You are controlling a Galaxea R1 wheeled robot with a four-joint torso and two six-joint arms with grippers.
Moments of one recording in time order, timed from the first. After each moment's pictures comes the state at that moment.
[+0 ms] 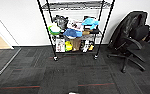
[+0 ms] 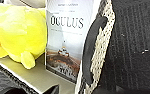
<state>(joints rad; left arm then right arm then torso) 0.87 2.91 -2.58 -0.24 0.25 0.13 -1.06 2.82 -2.35 0.13 -0.04 -0.06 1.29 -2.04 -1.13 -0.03</state>
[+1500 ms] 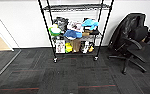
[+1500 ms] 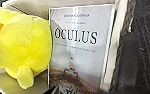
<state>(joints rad) 0.90 2.97 -2.60 -0.24 0.07 0.12 -1.03 2.93 -2.46 0.14 -0.04 -0.01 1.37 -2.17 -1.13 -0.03</state>
